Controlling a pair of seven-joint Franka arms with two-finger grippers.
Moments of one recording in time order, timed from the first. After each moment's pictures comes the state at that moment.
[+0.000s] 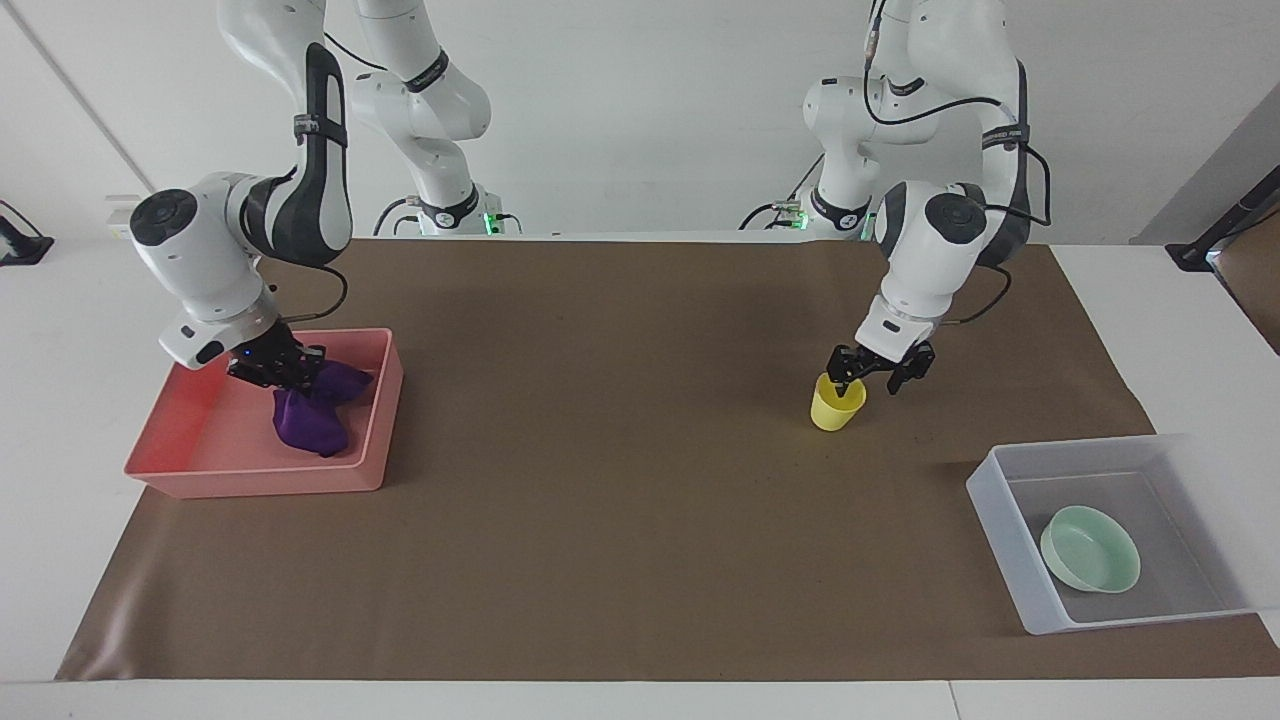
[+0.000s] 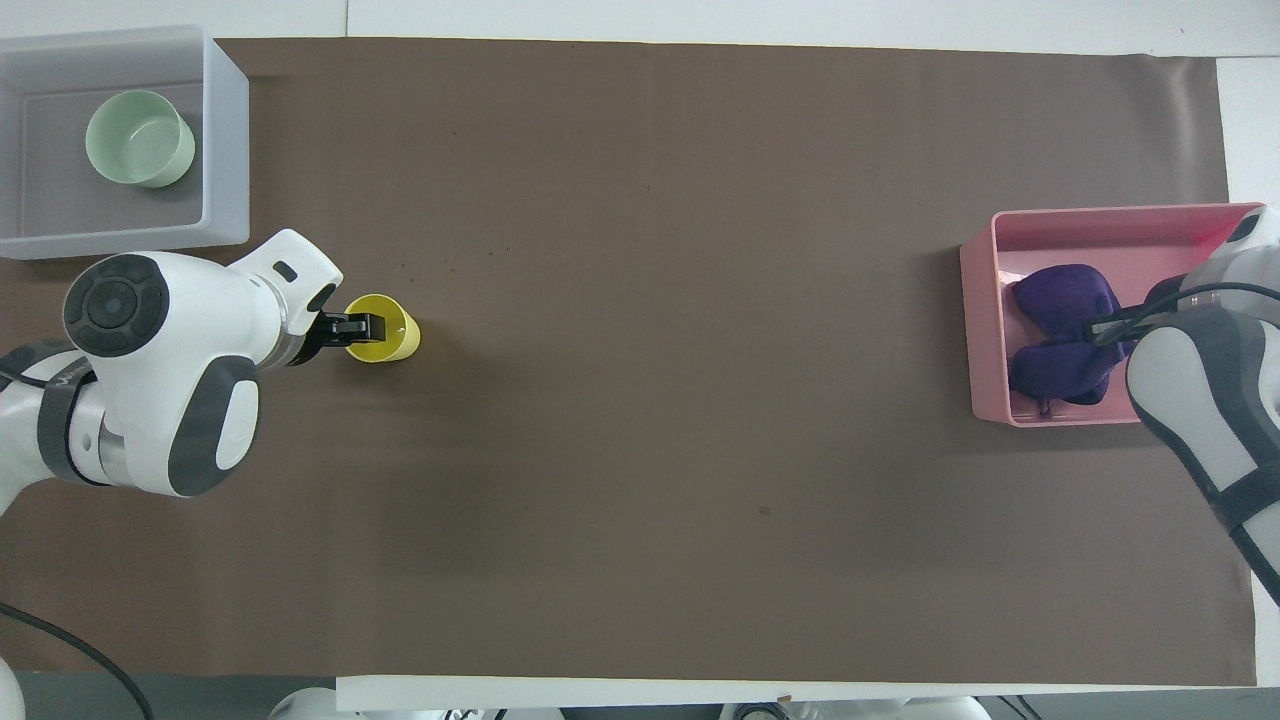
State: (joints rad) left arm -0.29 0.02 -0.01 -2.30 0.00 2.41 -0.25; right arm -0.18 0.05 -0.06 -2.20 0.00 2.26 -0.37
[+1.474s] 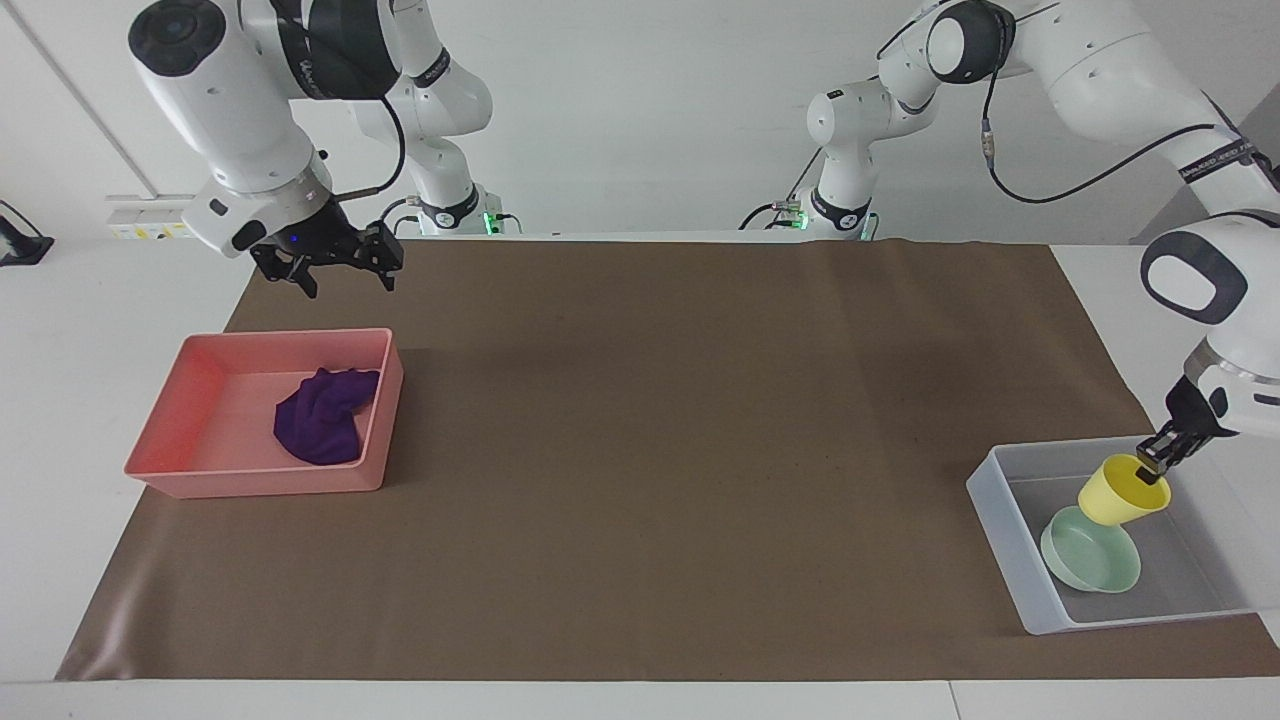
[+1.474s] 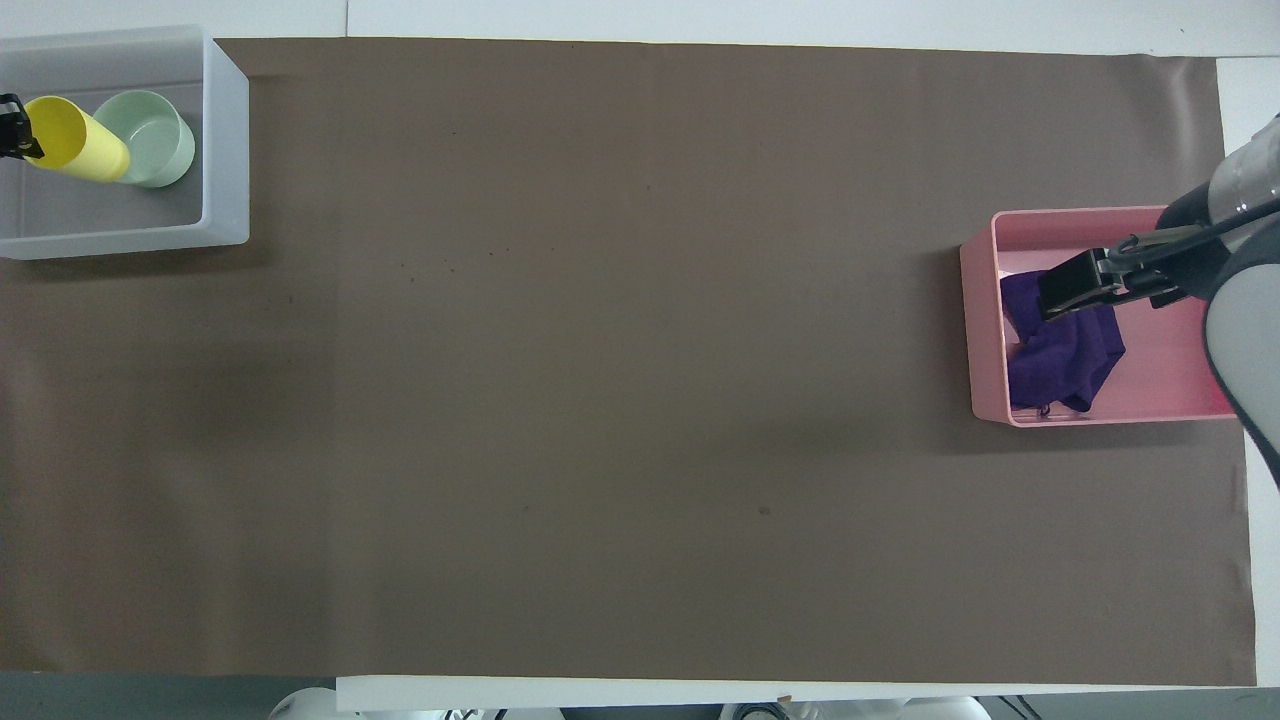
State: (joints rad) left arm 0.15 0.49 0.02 -1.49 -0.03 2.22 -0.11; right arm 0.09 -0.01 -0.04 -1.61 0.02 1.47 -0.04
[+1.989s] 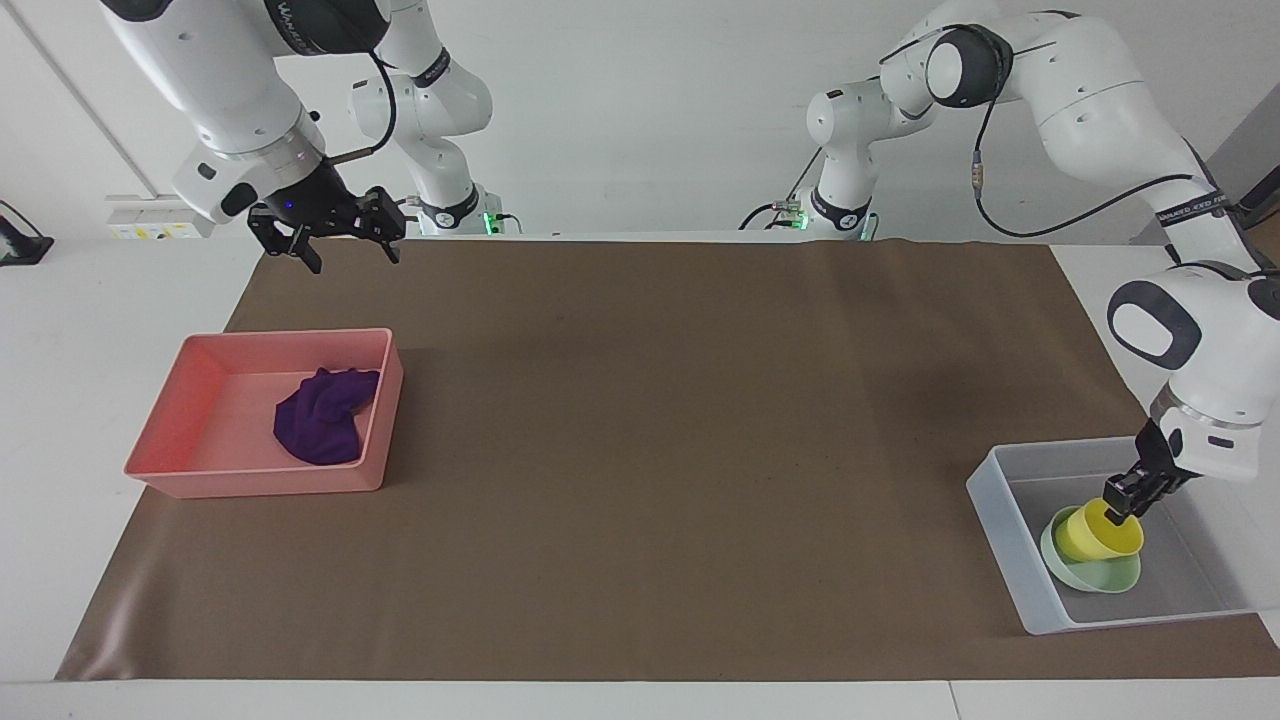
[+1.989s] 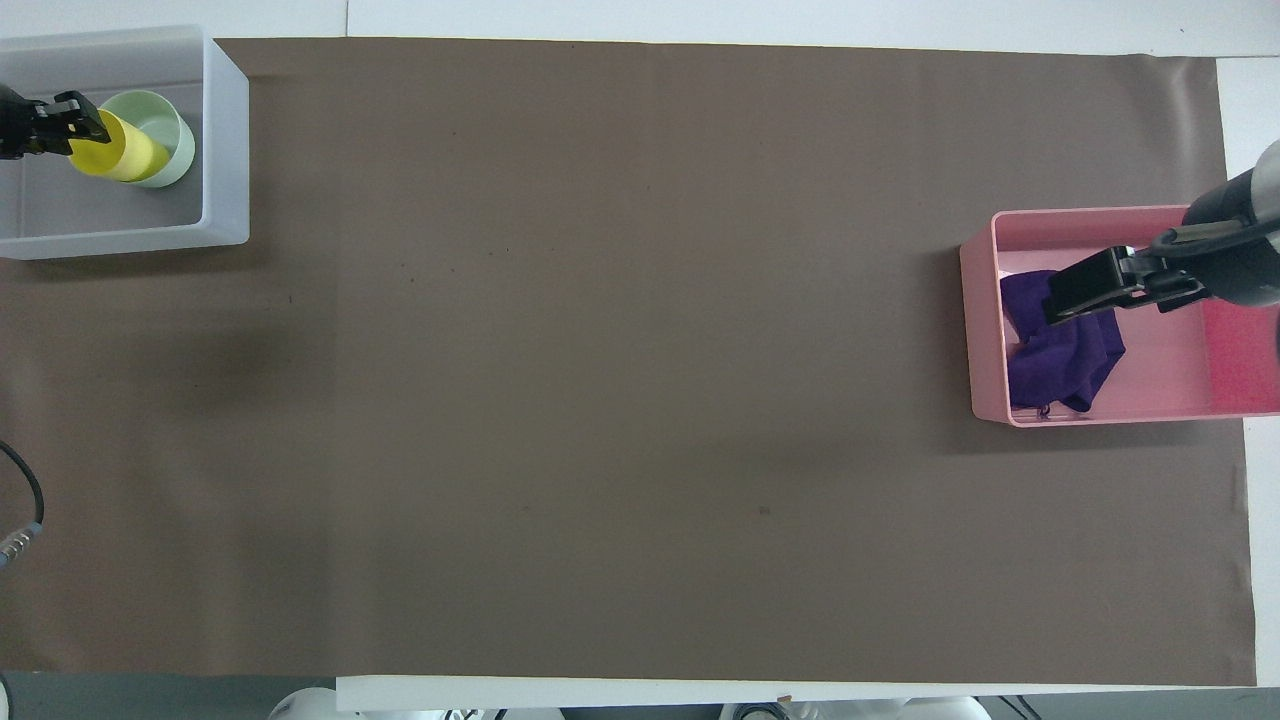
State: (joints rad) left arm 0.11 0.52 0.01 -1.48 -0.02 2.28 -0.06; right arm 0.09 -0.02 -0.04 -1.58 0.06 1.43 -0.04
